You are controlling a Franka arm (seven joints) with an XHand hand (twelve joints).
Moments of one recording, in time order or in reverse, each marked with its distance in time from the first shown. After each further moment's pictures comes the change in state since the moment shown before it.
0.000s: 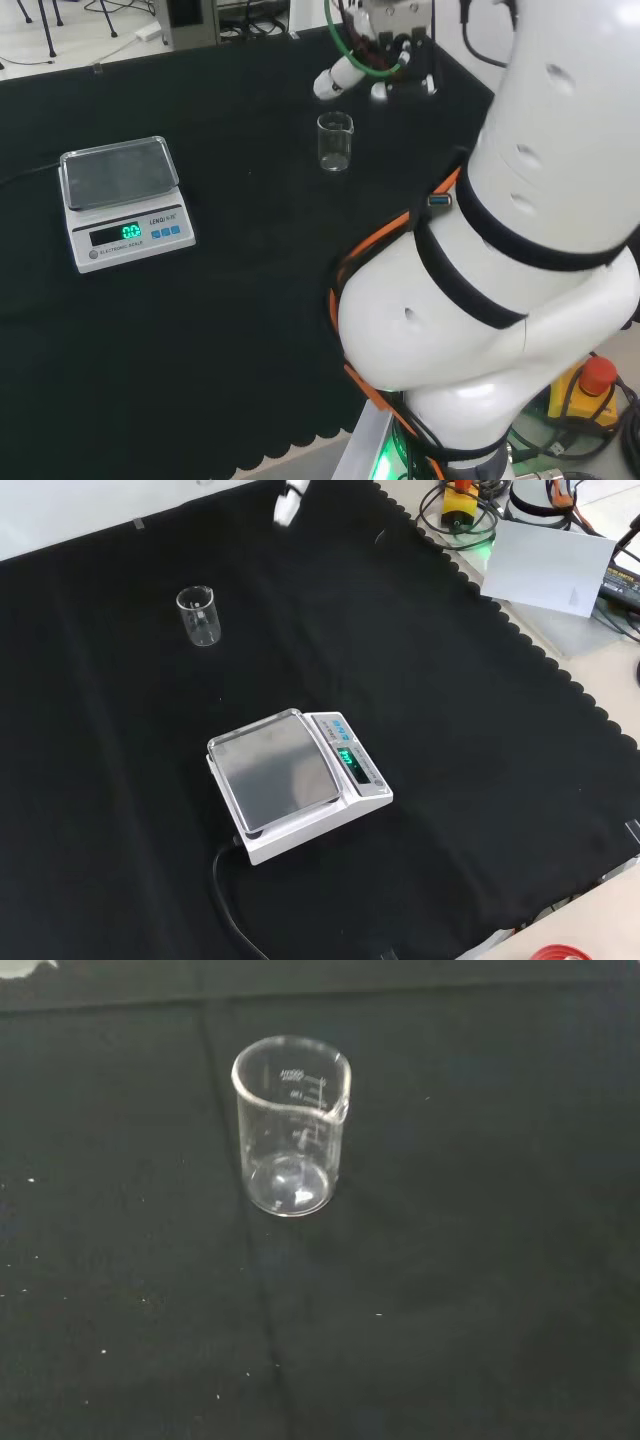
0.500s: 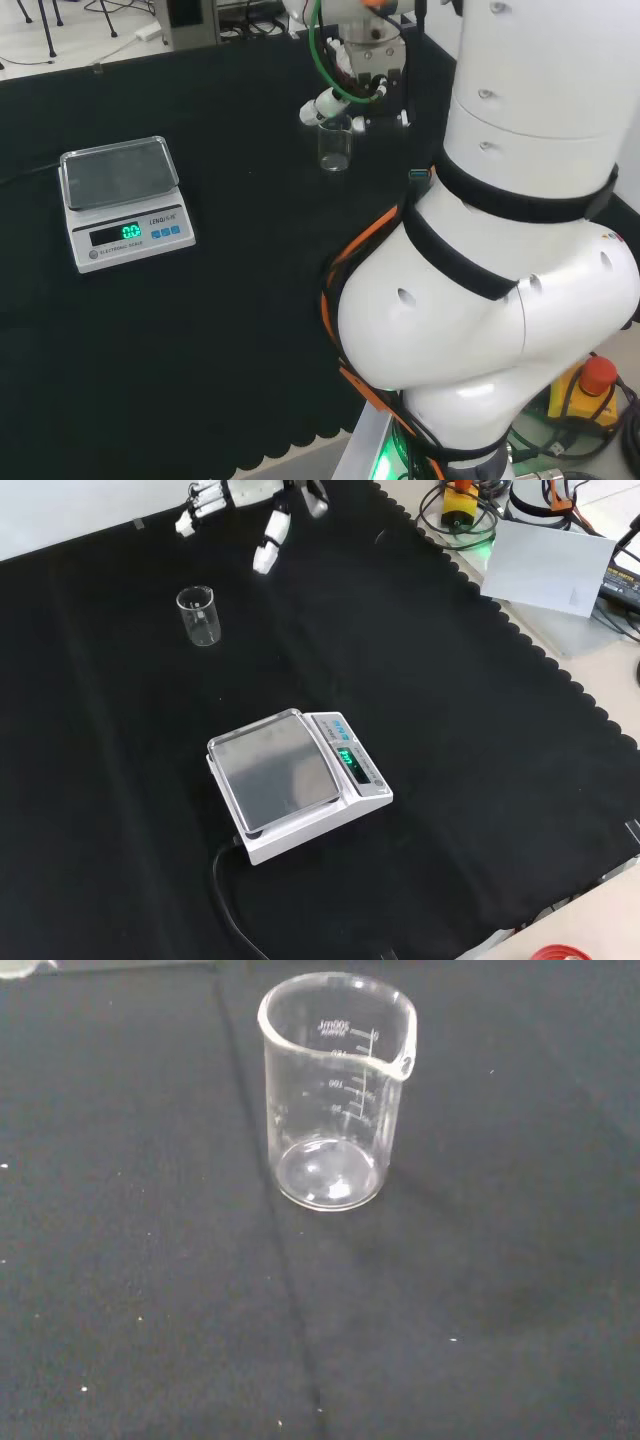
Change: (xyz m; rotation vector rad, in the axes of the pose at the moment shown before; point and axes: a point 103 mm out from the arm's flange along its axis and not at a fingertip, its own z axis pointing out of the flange) arm 0.022 0.055 0.063 -0.026 0.015 -0.013
